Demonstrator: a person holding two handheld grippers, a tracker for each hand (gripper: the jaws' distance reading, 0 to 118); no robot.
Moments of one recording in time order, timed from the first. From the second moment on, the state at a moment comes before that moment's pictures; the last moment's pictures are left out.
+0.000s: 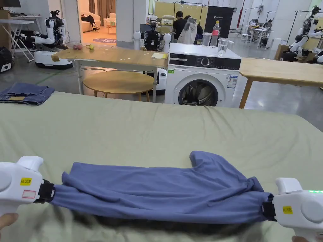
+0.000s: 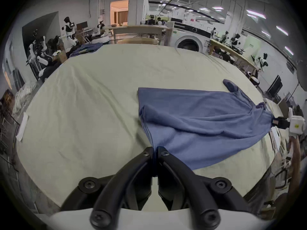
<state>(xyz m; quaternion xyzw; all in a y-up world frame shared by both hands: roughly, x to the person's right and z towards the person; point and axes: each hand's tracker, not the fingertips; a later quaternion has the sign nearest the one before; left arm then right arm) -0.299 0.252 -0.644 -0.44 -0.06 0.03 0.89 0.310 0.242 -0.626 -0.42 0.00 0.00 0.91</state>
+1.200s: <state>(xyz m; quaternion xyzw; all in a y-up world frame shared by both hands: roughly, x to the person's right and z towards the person) -0.225 0.258 -0.582 -0.18 -0.02 -0.01 0.98 0.211 0.260 -0.572 -0.16 -0.03 0.00 0.99</state>
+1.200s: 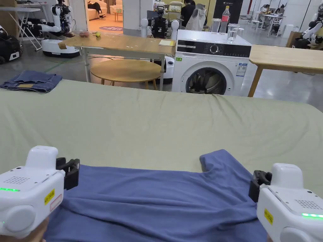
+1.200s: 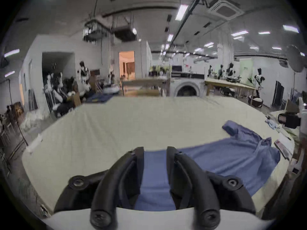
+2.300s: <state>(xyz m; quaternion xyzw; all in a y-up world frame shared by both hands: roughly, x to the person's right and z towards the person) -0.306 0.167 -0.841 -0.55 0.00 0.05 0.83 0.197 0.213 -0.653 -0.24 0.00 0.01 0.97</state>
